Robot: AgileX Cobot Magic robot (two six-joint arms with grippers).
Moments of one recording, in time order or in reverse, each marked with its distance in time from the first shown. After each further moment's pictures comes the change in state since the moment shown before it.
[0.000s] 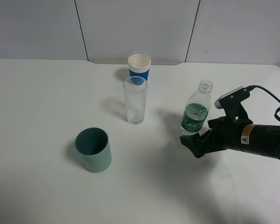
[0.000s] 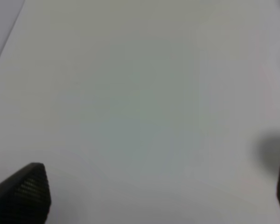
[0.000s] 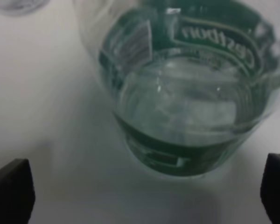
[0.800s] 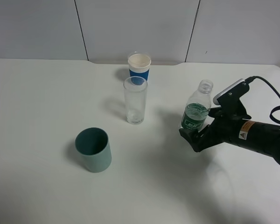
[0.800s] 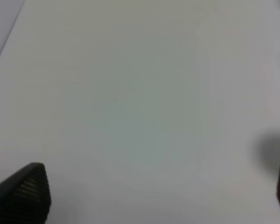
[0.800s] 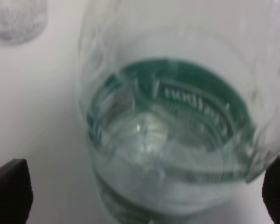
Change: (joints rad) left arm 0.000 0.000 0.000 0.000 0.000 0.000; right arm 0.000 0.039 0.000 0.094 -0.170 -0.232
